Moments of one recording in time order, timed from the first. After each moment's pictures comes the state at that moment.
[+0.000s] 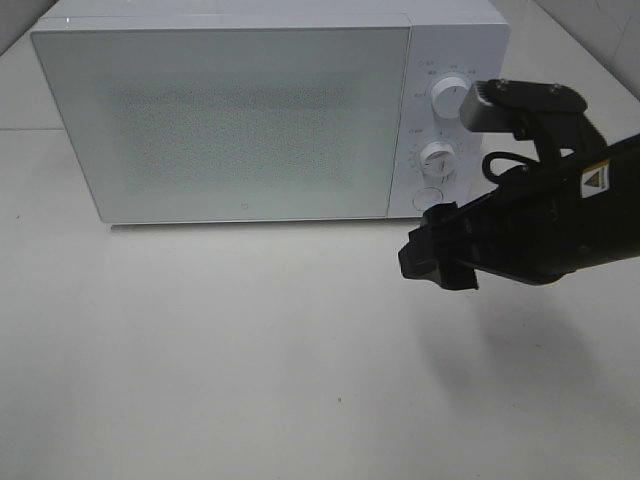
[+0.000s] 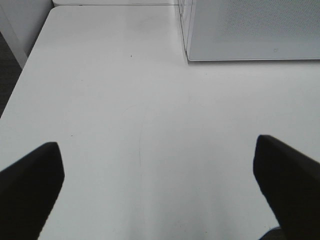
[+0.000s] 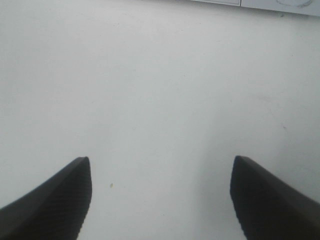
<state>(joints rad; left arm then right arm) 0.01 0.00 -0.50 -0.05 1.05 0.03 0.54 1.27 -0.63 0.17 0.28 0.10</state>
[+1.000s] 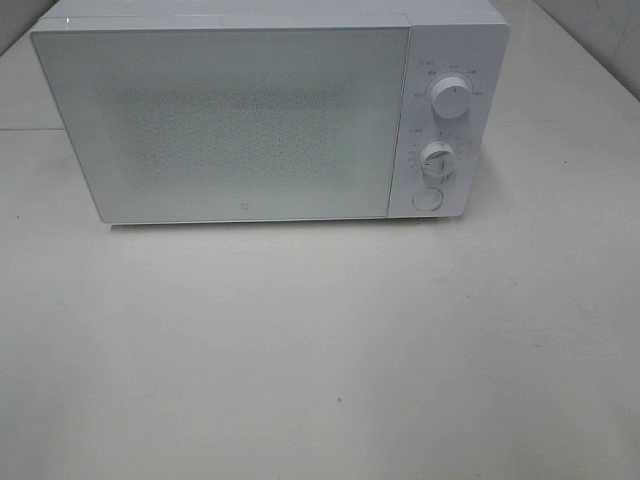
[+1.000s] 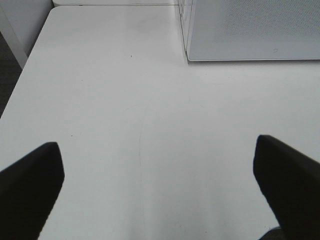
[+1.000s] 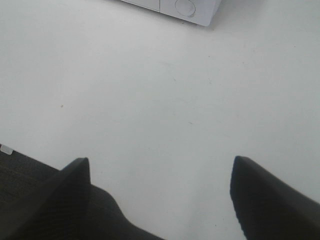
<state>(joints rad) 0.01 0.00 -0.50 -0.05 1.05 0.03 0.54 0.49 -0.64 -0.13 0.98 0.16</state>
